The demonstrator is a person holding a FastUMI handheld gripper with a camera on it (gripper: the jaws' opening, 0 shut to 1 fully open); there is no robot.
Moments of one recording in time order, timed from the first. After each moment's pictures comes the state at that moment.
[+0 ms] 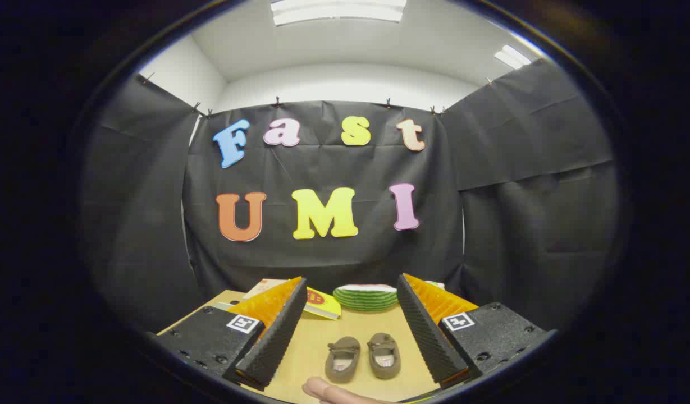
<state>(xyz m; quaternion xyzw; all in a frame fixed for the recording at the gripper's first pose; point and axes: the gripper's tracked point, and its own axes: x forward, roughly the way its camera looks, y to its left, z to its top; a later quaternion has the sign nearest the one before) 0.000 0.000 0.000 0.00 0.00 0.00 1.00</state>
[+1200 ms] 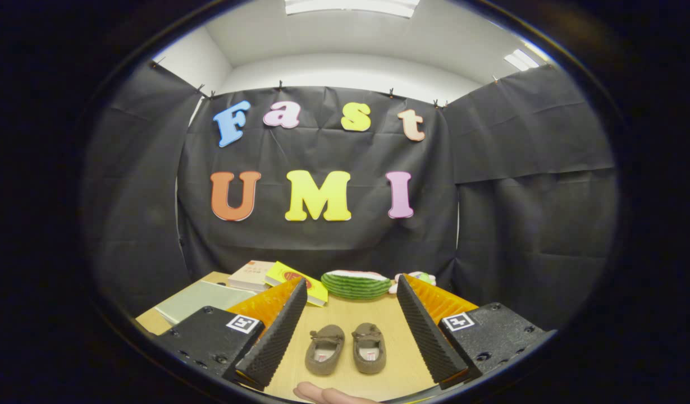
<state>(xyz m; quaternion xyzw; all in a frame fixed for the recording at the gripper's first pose) 0.017 -0.016 -0.050 -0.02 0.04 -0.01 1.00</state>
